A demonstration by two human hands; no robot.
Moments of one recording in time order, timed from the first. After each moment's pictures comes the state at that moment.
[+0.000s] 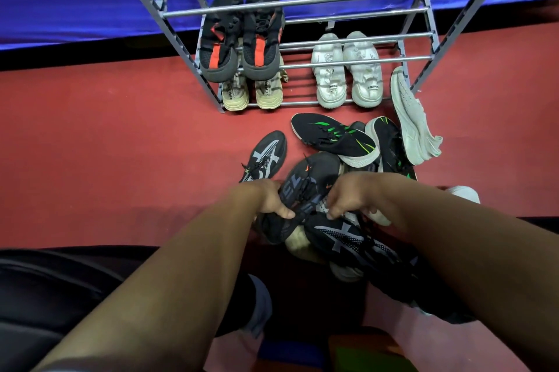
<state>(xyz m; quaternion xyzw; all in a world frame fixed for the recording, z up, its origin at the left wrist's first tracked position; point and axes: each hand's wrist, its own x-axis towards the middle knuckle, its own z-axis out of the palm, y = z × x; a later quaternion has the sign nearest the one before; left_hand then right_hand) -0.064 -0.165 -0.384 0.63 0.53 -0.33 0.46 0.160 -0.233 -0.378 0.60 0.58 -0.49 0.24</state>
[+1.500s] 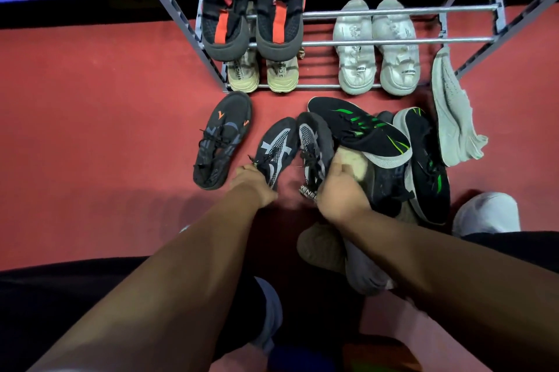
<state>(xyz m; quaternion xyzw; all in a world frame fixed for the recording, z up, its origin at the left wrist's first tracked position) -0.103 -0.131 -0.459 0.58 0.70 -0.26 0.32 0.070 -0.218 -0.432 0.80 0.50 -0.34 0.01</state>
